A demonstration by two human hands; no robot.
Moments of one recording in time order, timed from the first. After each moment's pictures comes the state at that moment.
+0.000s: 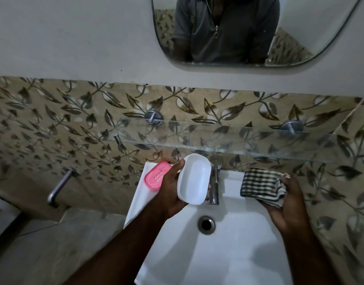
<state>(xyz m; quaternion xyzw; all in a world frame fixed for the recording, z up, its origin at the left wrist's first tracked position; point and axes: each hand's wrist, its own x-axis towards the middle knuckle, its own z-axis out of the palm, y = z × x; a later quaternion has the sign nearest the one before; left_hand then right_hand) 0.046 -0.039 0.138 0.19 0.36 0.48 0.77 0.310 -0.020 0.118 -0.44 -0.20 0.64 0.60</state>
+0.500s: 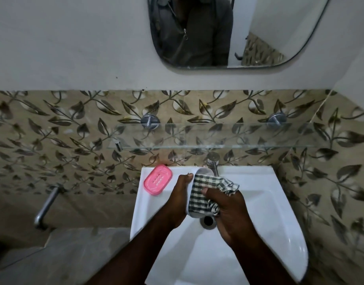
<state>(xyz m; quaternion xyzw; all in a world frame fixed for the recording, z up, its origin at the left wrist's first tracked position) 0.039 -0.067 0.140 0.30 0.40 0.41 0.76 0.158 -0.107 0.165 -0.42 -0.26 0.66 0.57</state>
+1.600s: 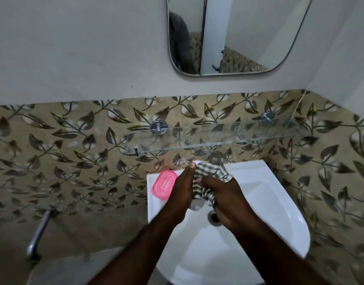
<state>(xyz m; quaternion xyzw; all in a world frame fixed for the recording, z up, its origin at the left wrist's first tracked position) -0.025 -0.077 0.155 0.42 0.42 0.43 0.68 0.073 -0.119 0.189 -0.44 -0.31 0.58 0.61</state>
